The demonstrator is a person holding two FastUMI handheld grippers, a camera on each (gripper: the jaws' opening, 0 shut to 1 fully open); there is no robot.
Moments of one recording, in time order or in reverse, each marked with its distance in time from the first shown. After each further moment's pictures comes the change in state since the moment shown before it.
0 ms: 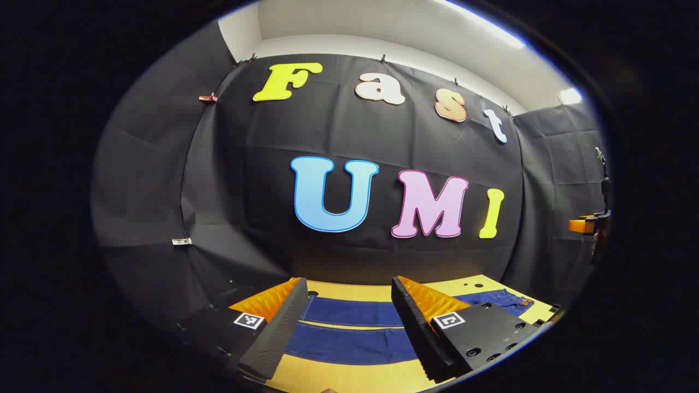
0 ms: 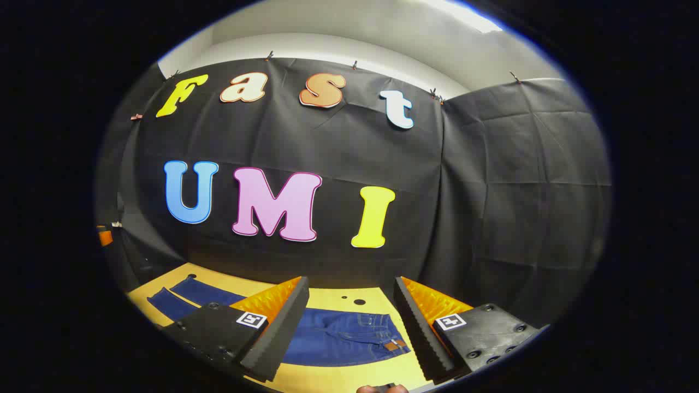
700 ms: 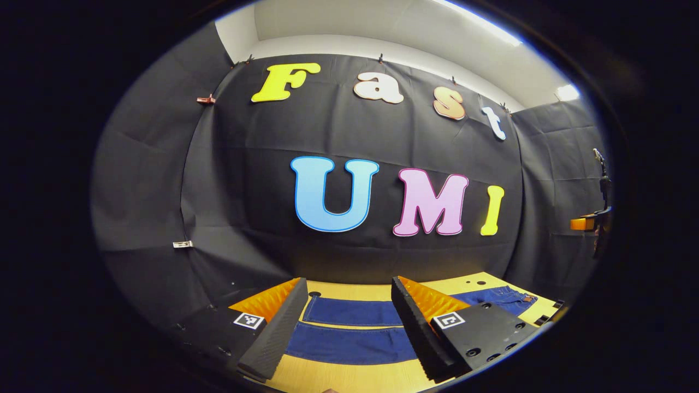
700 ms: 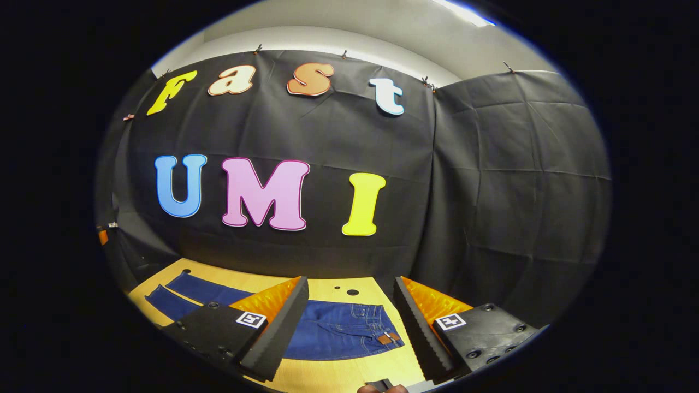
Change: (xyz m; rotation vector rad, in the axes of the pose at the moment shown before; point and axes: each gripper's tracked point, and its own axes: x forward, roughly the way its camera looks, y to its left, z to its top) left arm -0.003 0.005 -0.003 0.037 -0.002 0.005; right arm 0.005 -0.016 -0.023 0.039 0.076 -0.021
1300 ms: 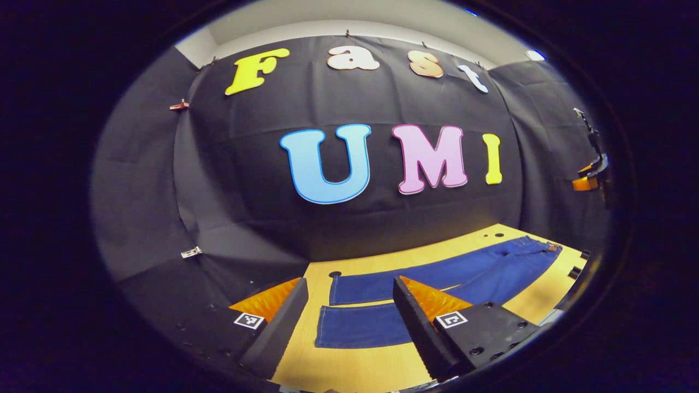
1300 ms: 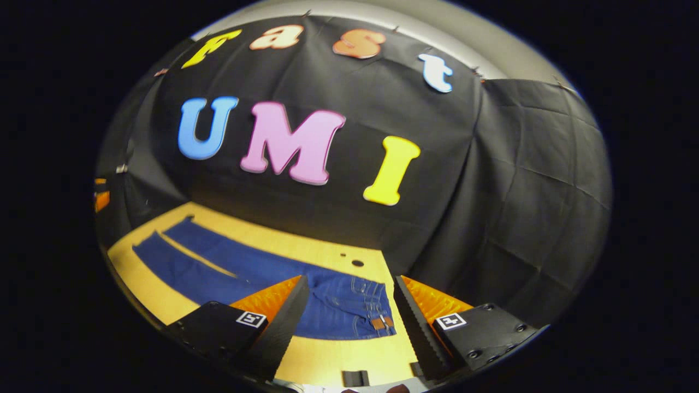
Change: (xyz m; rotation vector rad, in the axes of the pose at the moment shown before) left arm 0.023 0.032 -0.081 0.258 0.198 -0.072; right arm 0.030 0.016 -0.100 -0.309 0.224 0.111
